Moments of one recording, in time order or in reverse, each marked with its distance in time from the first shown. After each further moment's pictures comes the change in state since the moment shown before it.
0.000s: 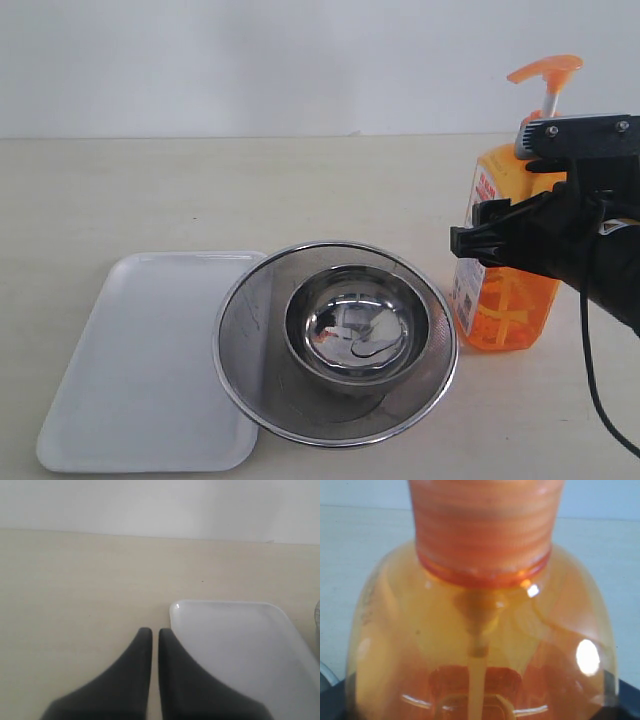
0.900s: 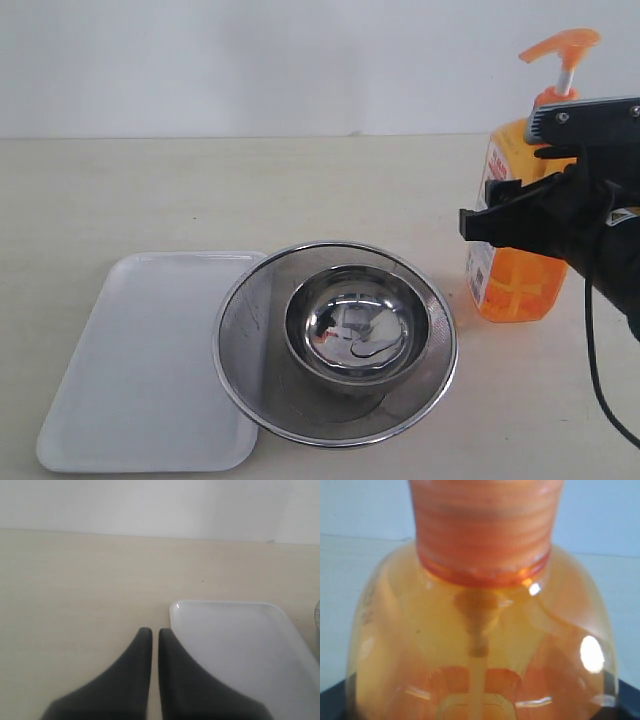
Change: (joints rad) left arm 0.000 0.000 0.000 0.000 0.000 0.000; right arm 0.000 0.003 0.000 -0.033 -0.115 0.000
